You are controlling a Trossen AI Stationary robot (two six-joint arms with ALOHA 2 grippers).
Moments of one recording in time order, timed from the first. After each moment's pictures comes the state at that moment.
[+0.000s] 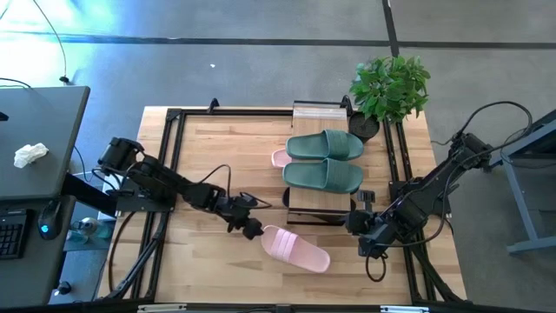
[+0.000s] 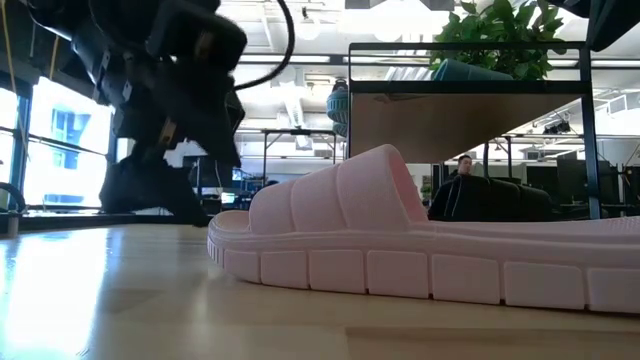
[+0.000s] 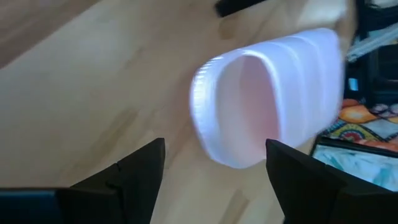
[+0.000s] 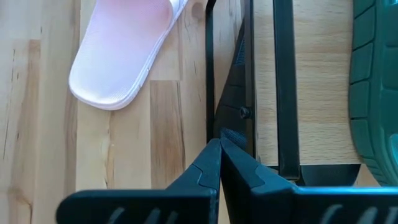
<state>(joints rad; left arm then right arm) -0.18 1.61 0.65 0.19 0.08 -1.21 0.71 1.36 1.16 -1.08 0.40 0.65</state>
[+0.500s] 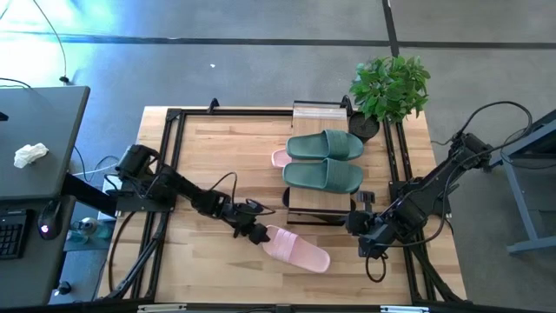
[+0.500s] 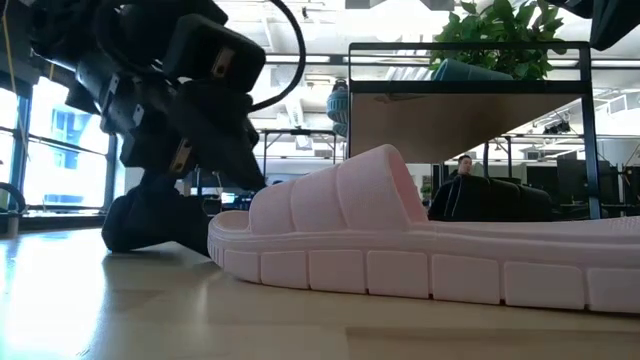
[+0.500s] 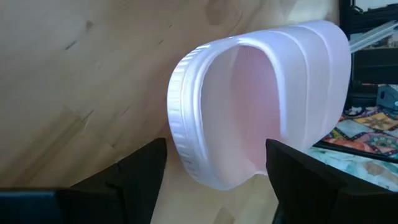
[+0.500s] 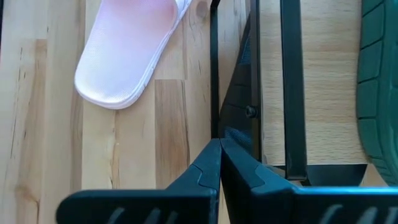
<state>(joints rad) -0.20 1.79 0.66 0.43 0.10 -1.29 0.71 1.36 1.16 -1.08 0.38 0.65</state>
